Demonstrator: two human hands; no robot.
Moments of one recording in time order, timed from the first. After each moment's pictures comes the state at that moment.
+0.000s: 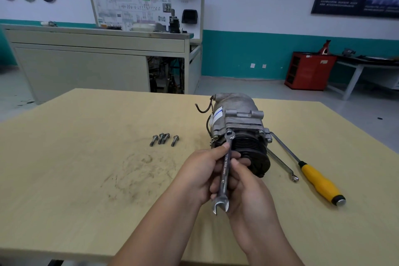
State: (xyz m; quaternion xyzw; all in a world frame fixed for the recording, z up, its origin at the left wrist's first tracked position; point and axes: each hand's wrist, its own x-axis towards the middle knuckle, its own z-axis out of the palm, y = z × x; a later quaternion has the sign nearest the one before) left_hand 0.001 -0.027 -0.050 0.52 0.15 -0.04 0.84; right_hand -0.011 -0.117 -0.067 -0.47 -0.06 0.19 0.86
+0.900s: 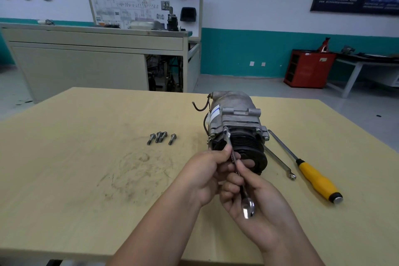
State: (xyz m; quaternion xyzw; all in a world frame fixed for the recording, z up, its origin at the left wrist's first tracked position) left_hand 0.003 -0.034 -0.054 0.52 0.11 -0.07 0.85; right_hand -0.003 -0.138 -0.060 -0.32 0.04 0.31 0.90
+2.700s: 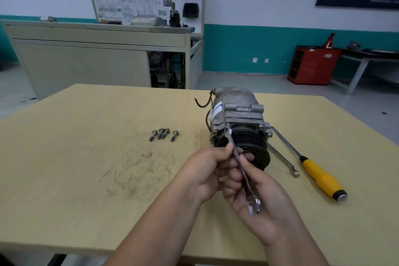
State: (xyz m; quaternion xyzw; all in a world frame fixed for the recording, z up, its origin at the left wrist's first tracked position) left_hand 0.003 -0.032 -0.054 0.53 0.09 -0.09 0.84; right_hand 0.002 -0.137 -0.062 -0.35 0.02 0.31 0.88
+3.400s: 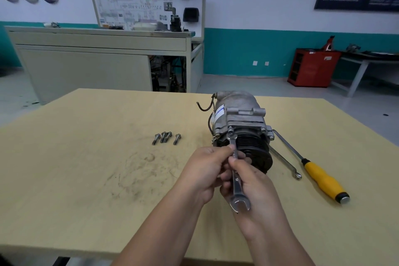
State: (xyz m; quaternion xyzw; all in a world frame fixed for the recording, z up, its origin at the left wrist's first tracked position) left_hand 0.003 -0.031 -0.055 0.58 0.09 0.01 0.81; right_hand -0.002 -0.116 -0.066 -0.45 0.03 0.16 0.88
